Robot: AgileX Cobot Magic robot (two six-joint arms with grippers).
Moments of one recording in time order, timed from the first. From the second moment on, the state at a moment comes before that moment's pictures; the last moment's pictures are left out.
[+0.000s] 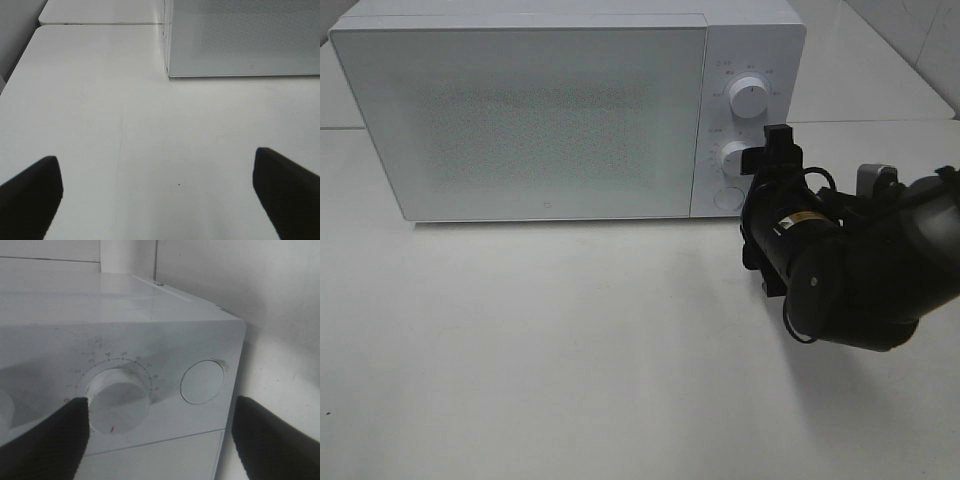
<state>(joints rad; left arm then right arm) 0.04 0.00 -0.50 -0.11 1.04 0.07 0.64 1.95 -0.64 0.73 -1.06 1.22</state>
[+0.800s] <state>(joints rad) 0.04 0.00 -0.50 -0.11 1.04 0.07 0.35 1.51 -0.62 0.16 0.03 0.34</state>
